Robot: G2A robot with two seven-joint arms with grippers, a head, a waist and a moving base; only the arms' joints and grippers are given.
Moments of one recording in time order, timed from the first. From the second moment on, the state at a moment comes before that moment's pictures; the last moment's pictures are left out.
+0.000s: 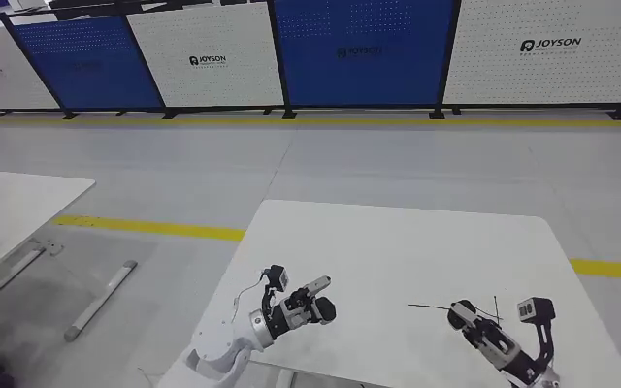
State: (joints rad) left arm 1.68 -1.14 -1.38 -1.77 -0.45 -0.11 -0.67; right arm -1.75 -1.08 1.49 -1.79 0.38 -0.29 0.67
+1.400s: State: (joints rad) left arm 1.59 -1.18 -1.14 -1.71 -0.43 -0.21 -0.36; right arm -1.67 -1.13 1.18 -1.86 0.18 -0.28 0.39
